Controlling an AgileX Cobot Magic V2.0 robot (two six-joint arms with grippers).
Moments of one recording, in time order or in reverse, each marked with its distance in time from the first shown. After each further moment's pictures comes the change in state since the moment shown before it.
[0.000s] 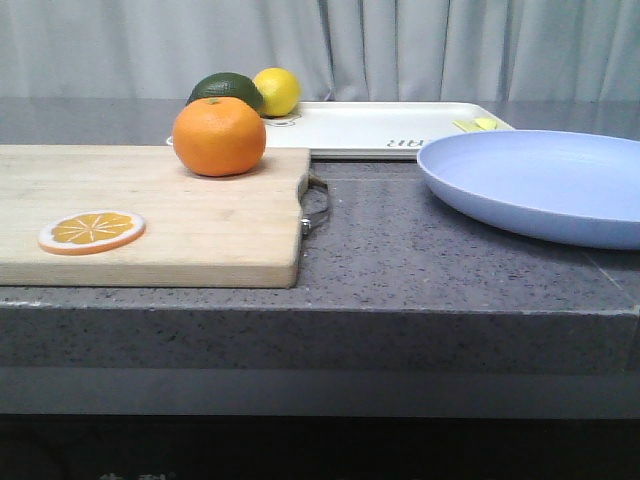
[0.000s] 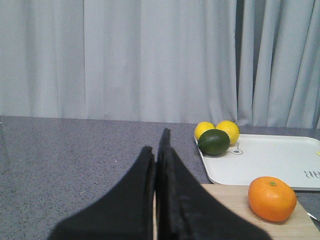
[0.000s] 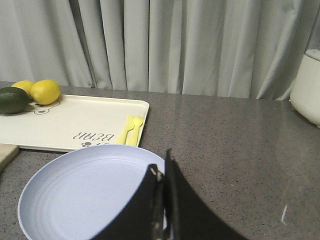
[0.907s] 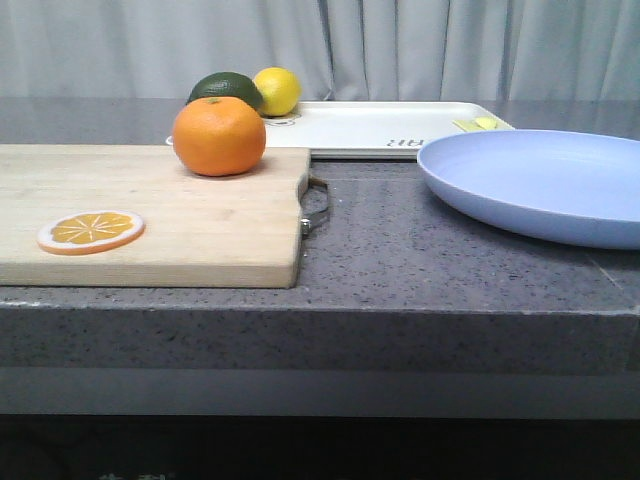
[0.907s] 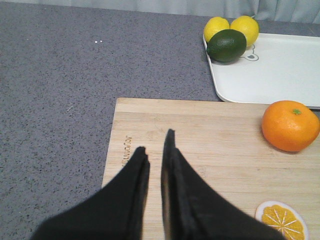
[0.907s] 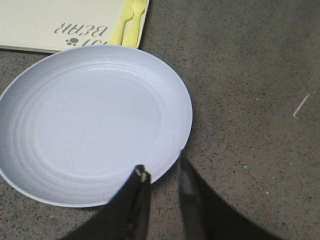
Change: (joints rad) left arm 0.000 0.437 -0.176 -0.020 0.175 0.002; right arm 0.000 0.431 -0.138 0.000 0.172 -0.008
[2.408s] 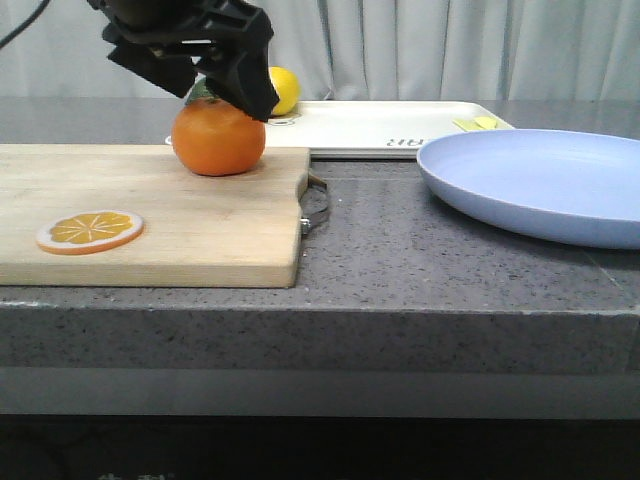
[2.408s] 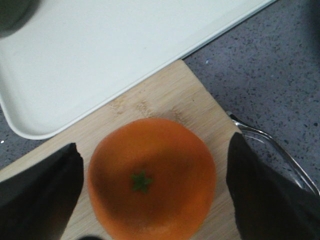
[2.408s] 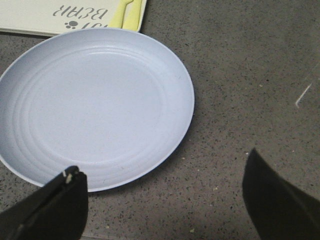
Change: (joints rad) left arm -0.510 1.059 -0.606 0.154 -0.020 0.057; right arm 0.000 0.000 0.000 0.000 0.041 -0.005
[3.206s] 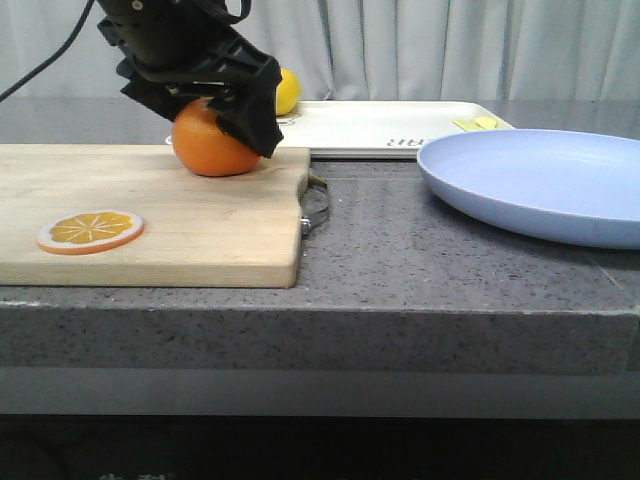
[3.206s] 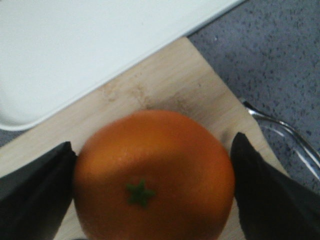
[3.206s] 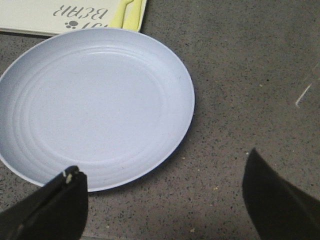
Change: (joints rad) left arm 0.000 0.068 -0.024 0.000 0.035 0.000; right arm 0.000 0.000 0.000 0.000 0.000 0.000
